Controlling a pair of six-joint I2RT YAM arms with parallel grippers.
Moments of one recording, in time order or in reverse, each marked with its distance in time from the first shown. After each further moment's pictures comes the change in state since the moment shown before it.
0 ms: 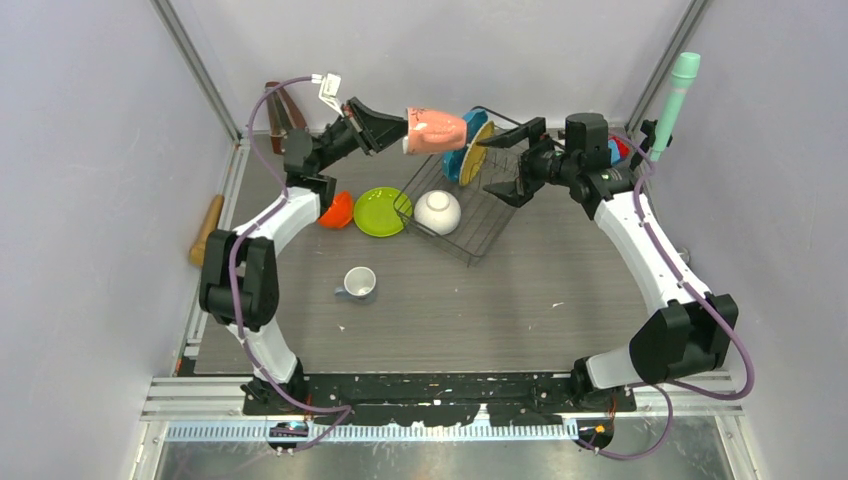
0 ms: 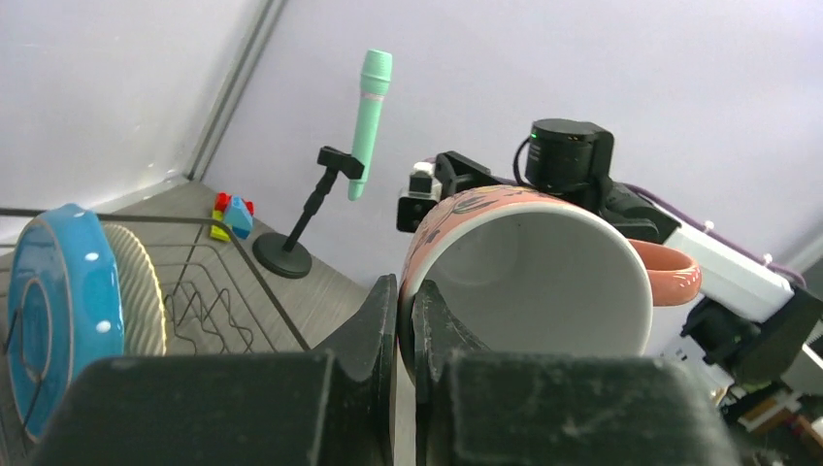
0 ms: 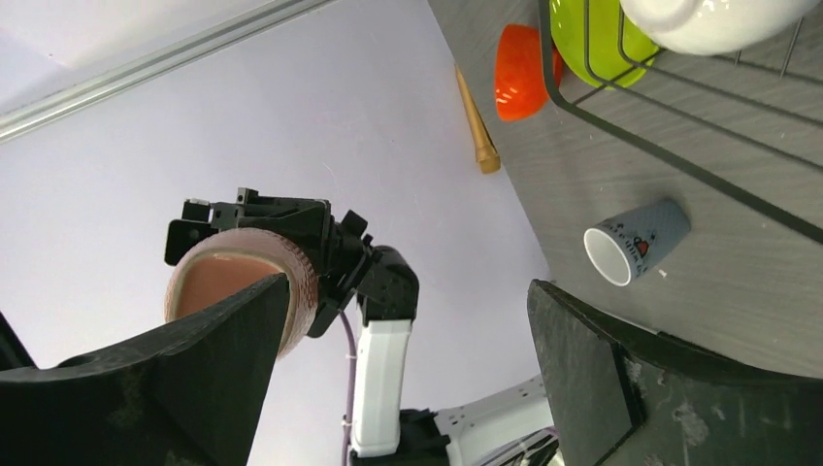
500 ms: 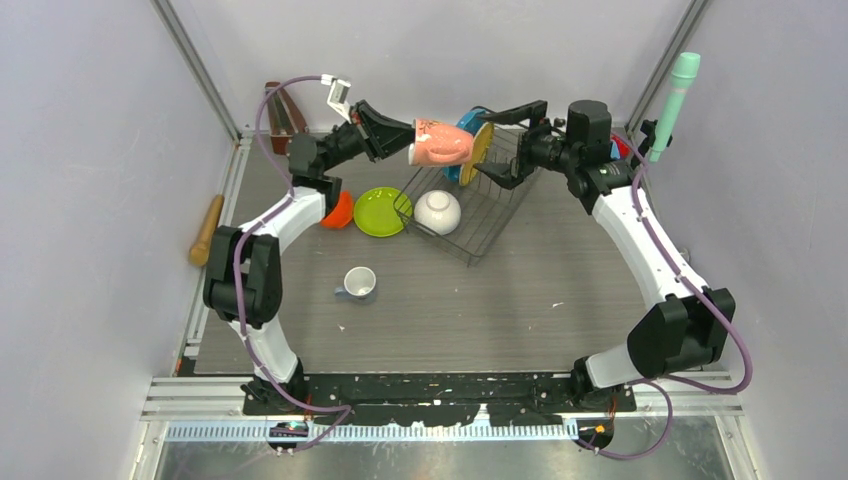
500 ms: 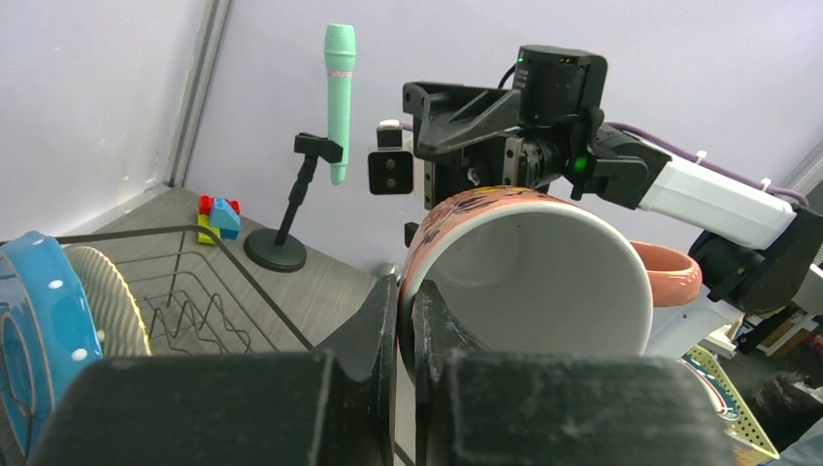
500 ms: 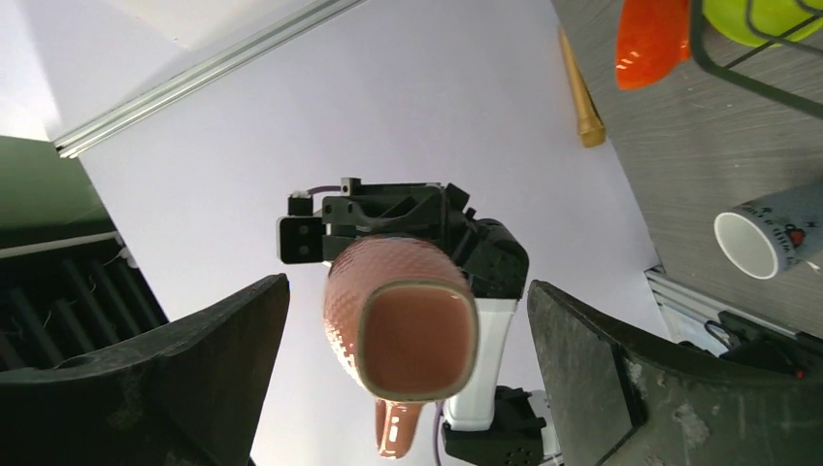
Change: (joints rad) left arm -0.027 0.055 0.025 0.148 0.098 0.018; right arm 0.010 0.041 0.039 0.145 -0.068 0.232
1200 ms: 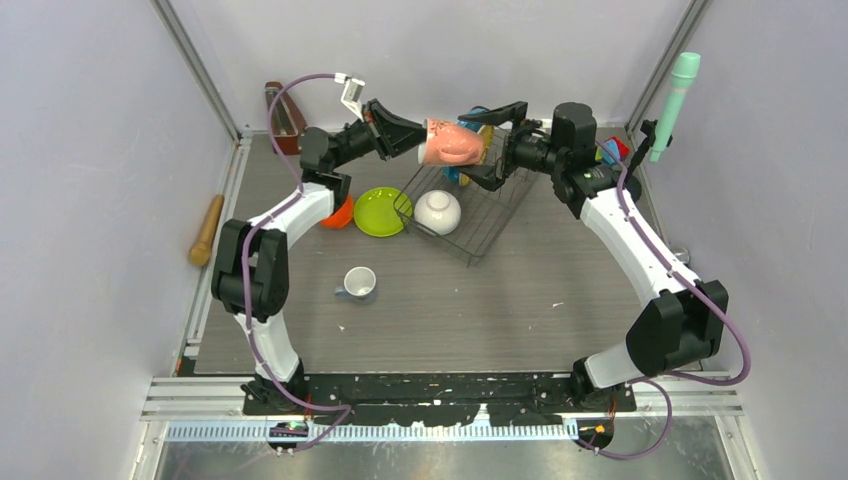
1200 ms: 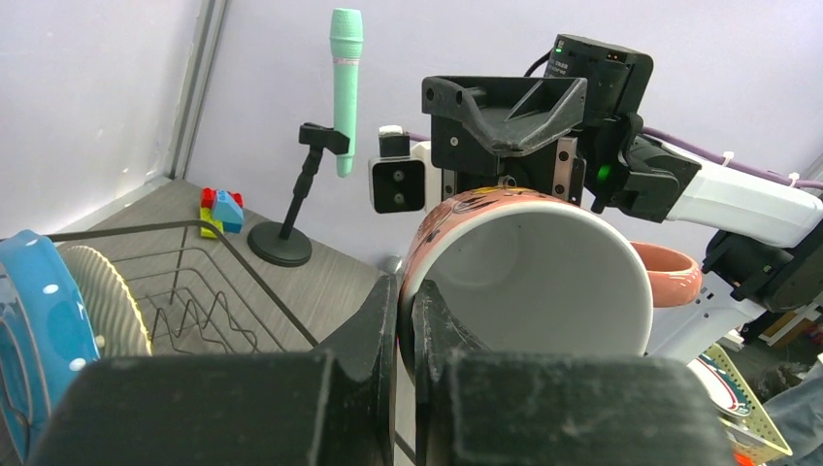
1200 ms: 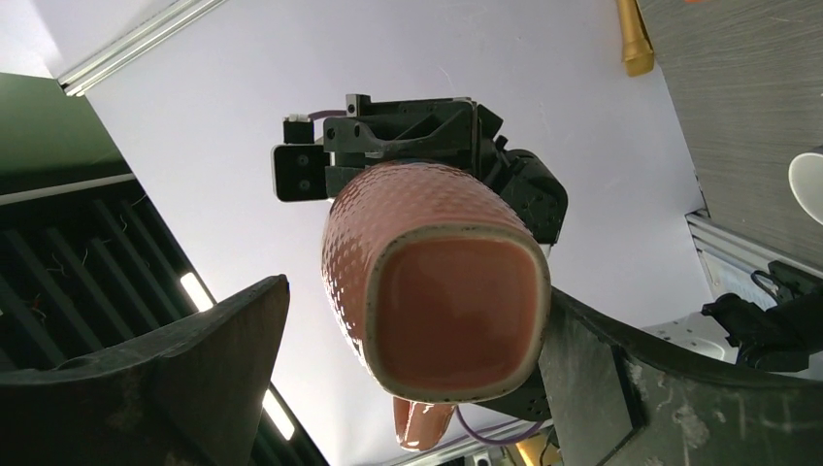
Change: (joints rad) left arm -0.038 0.053 0.058 -0.063 -0.006 0.069; right arm 0.070 0.020 -0.032 0.170 -0.076 0.132
